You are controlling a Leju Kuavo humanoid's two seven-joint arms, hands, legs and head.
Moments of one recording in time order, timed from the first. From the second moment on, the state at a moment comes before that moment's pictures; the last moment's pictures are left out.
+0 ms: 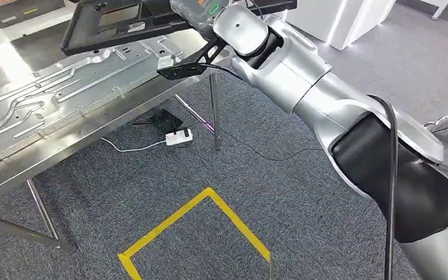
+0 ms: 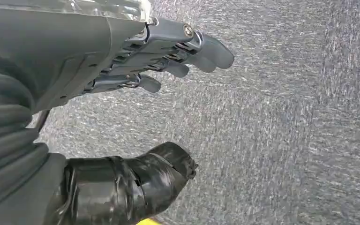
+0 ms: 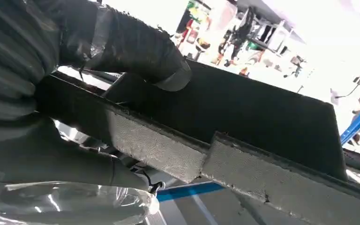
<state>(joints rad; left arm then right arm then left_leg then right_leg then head) -0.12 0.04 1.13 -0.24 -0.47 0.17 -0.14 -1.47 -0.08 1.07 -0.44 1.22 0.17 -0.20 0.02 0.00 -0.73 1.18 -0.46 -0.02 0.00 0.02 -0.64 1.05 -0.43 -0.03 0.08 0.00</state>
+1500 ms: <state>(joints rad) -0.12 0.03 1.16 -0.24 -0.49 0.17 -0.13 -1.45 -0.07 1.07 -0.44 1.27 0.17 -0.19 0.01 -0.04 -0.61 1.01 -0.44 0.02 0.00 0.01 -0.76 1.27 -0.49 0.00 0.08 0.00</state>
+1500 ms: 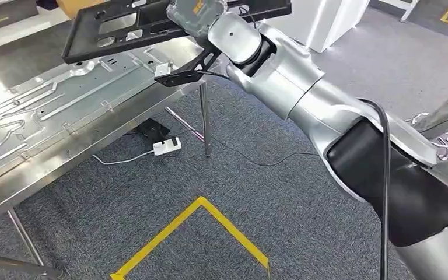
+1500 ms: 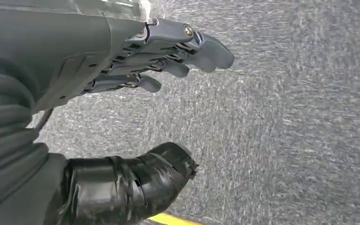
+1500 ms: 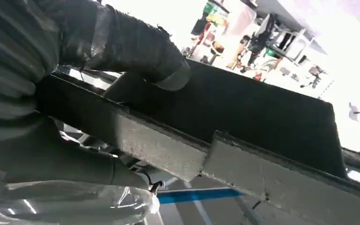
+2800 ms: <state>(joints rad) -0.12 0.03 1.19 -0.24 -0.51 0.17 -0.12 -1.45 -0.06 1.07 -0.45 1.26 0.16 -0.23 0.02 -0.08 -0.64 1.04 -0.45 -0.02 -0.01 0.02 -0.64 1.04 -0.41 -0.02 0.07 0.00</state>
